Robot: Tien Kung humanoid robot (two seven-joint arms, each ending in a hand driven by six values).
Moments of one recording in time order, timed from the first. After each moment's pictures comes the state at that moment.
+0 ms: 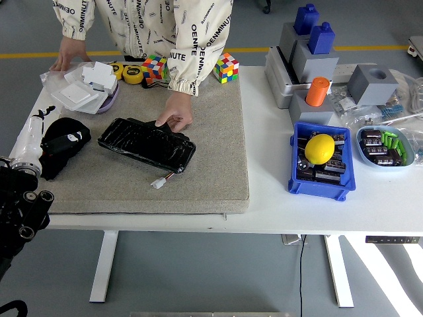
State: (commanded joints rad) left arm -0.43 0.14 -1.44 -0.73 1.86 0.34 0.00; right arm -0.01 -0.10 1.93 0.18 -1.64 0.01 0.20
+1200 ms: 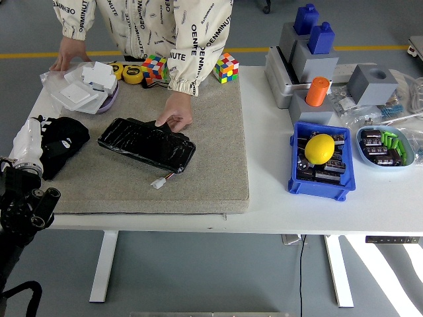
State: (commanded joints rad) left arm -0.51 0.11 -1.52 -0.54 1.96 0.45 -0.08; right arm -0.01 -0.10 1.89 0.19 -1.61 0.00 0.21
